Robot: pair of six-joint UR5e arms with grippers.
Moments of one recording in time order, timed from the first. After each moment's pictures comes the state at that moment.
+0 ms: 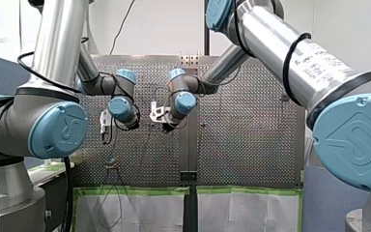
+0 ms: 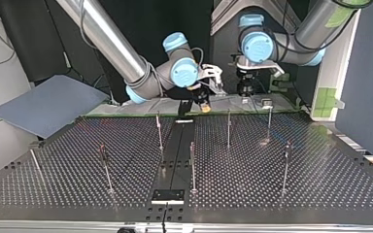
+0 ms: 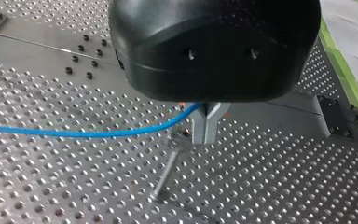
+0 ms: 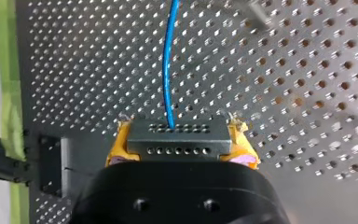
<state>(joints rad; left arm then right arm) -0.16 -1.80 -2.11 -2.61 -1.77 -1.67 2.44 -0.78 1.16 0.04 1.65 1.70</state>
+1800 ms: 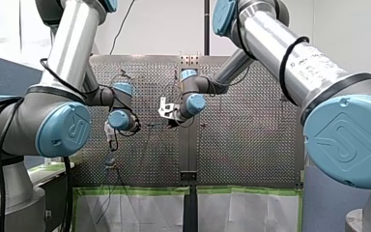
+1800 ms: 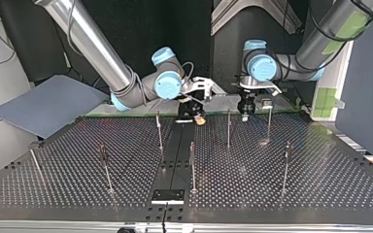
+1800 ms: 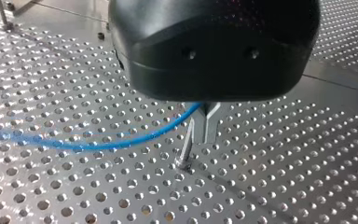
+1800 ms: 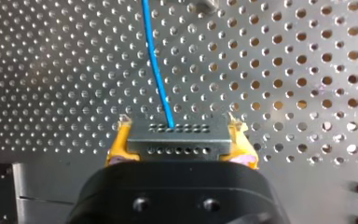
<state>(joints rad) -0.07 -1.96 -2.01 -2.44 -1.61 -1.79 2.36 -0.78 1.14 -0.05 1.50 1.75</state>
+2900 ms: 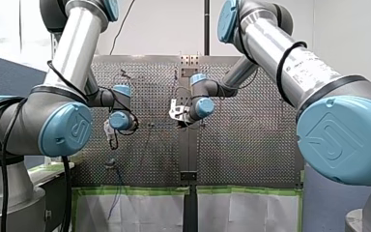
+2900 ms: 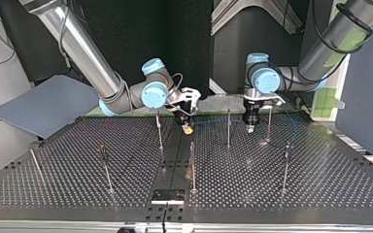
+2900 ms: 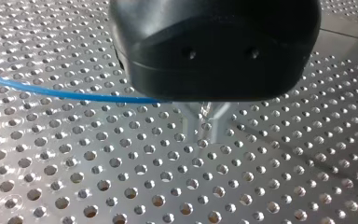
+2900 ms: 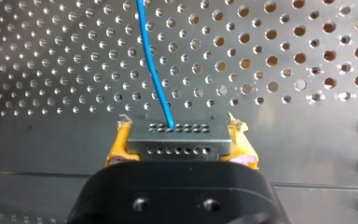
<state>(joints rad) -0.04 -2.03 -1.91 -2.43 -1.61 -1.81 2.28 -0.75 1.12 -0.10 1.47 1.75</state>
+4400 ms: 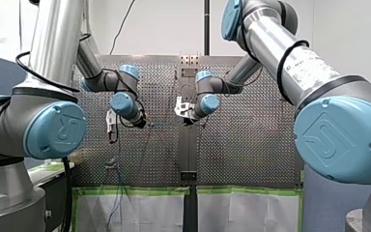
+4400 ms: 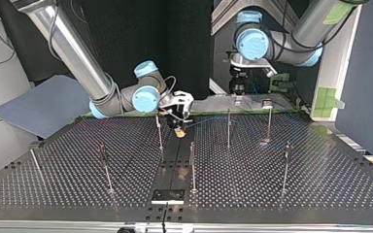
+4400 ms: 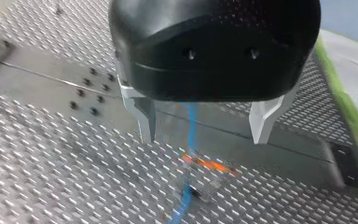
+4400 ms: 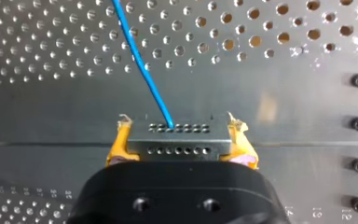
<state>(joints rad) -0.22 -1.75 -2.09 -2.67 -1.73 -1.74 2.24 -0.78 1.12 -0.07 1.47 1.75</state>
